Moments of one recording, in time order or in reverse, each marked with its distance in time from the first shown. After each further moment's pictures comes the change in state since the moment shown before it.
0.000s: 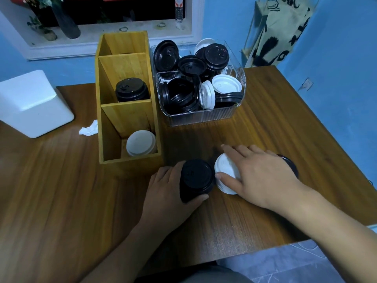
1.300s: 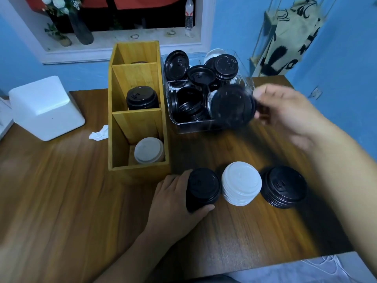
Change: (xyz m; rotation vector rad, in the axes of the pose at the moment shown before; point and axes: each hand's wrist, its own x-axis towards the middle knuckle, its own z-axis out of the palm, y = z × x) left_hand -0.002 0.002 -0.003 -0.020 0.036 0.014; right_hand 0.089 0.061 -0.067 1.607 0.211 0.017
